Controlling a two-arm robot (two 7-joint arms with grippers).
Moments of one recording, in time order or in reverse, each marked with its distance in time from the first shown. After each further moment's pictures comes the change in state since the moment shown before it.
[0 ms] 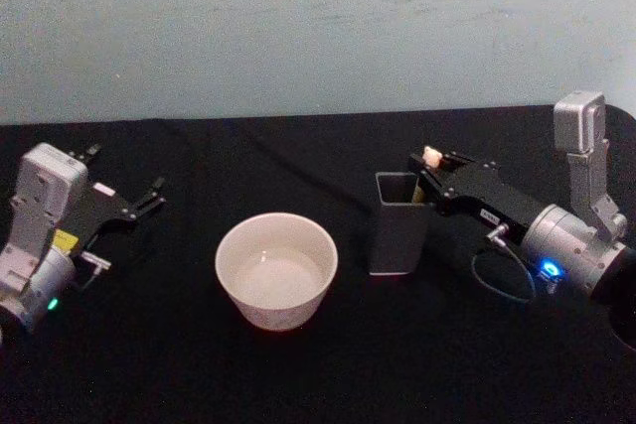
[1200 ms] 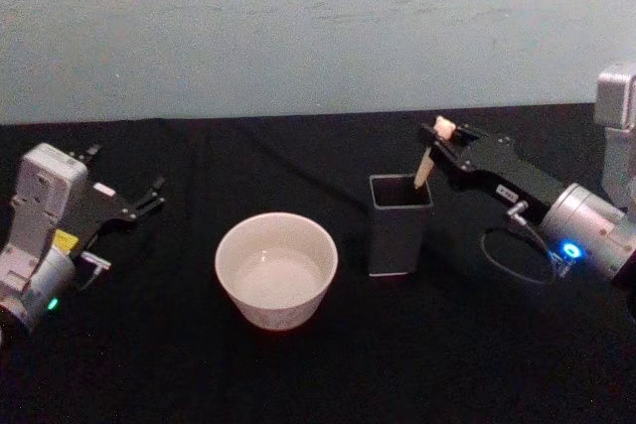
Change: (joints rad) left arm 0.000 0.000 0.000 0.000 0.000 0.000 0.000; right arm -0.018 0.032 0.032 -0.086 0.120 0.021 0.036
